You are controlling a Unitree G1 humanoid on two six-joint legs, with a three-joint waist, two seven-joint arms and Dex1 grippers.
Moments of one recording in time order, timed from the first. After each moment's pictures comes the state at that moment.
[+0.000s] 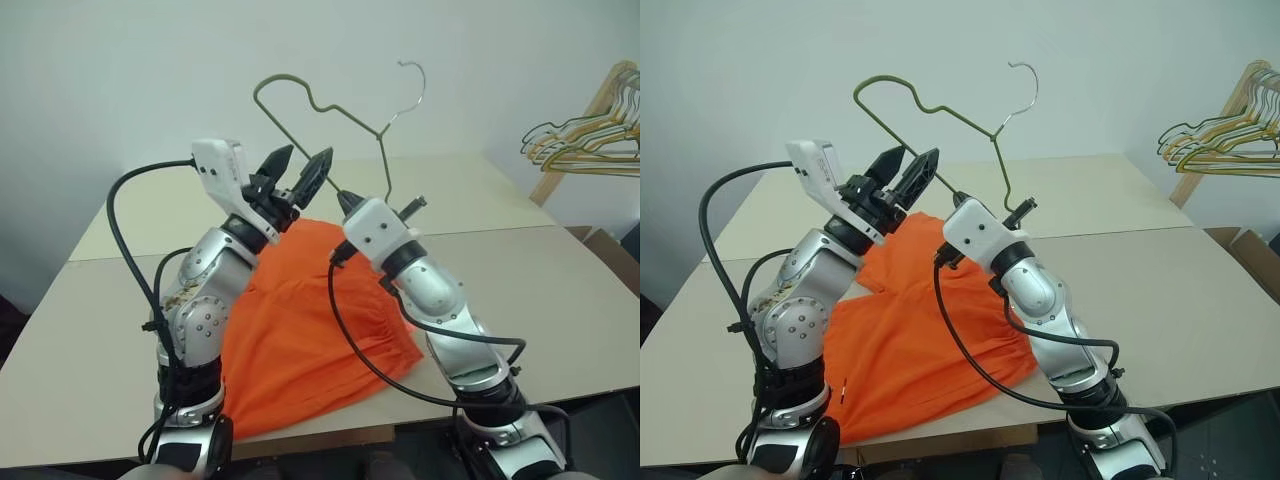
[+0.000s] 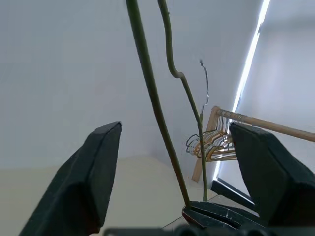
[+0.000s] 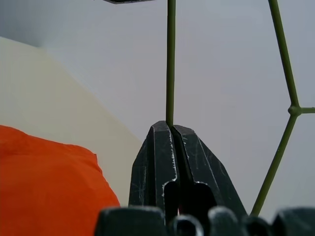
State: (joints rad) left arm -0.55 0.11 0.12 -0.42 -0.67 0.61 -0.21; right arm -0.48 -0.28 0.33 -0.41 -0.29 0.38 0.24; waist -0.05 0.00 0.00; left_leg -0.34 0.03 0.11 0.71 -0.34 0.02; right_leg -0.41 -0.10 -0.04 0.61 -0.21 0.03
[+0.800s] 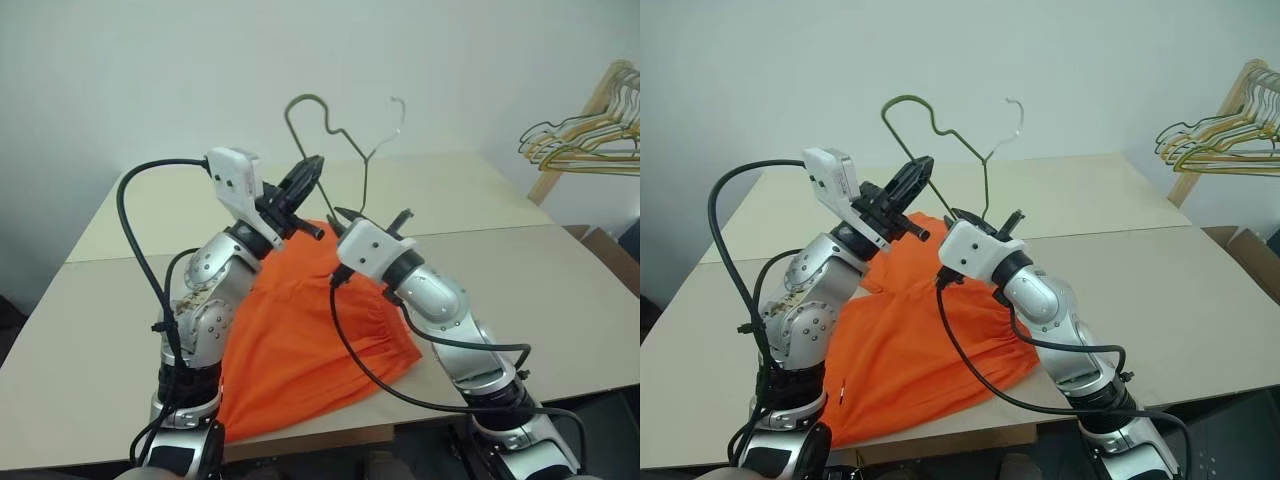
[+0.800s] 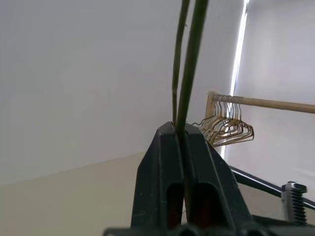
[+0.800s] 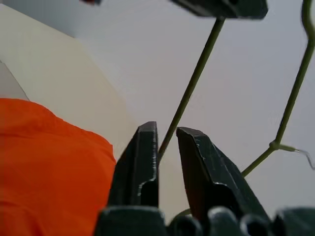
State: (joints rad) left arm -0.52 0.17 0.04 -0.36 -0.54 0.47 -0.30; right arm -0.46 -0.34 0.34 -0.40 -0.30 0.28 0.37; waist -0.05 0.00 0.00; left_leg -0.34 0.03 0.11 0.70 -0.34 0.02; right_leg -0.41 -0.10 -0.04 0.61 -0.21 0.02
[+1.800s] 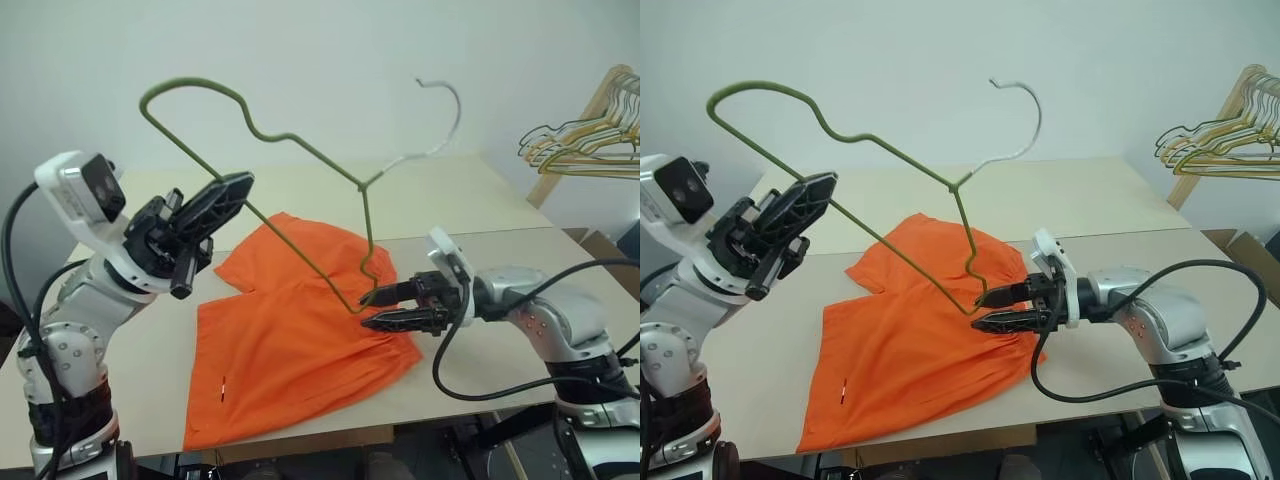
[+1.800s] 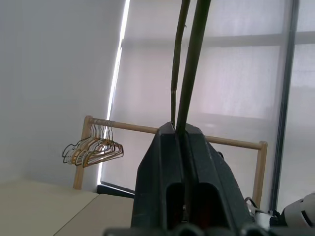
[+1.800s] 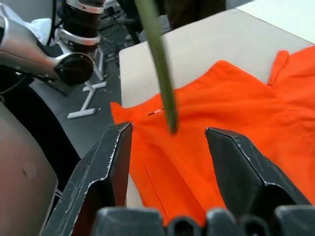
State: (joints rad) left arm -0.34 0.54 0.39 -0.48 -1.40 0.70 -0.71; right arm -0.52 -0.70 0.10 -0.19 0.73 0.85 1.28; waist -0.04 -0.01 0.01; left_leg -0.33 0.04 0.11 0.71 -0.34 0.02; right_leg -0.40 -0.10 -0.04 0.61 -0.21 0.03
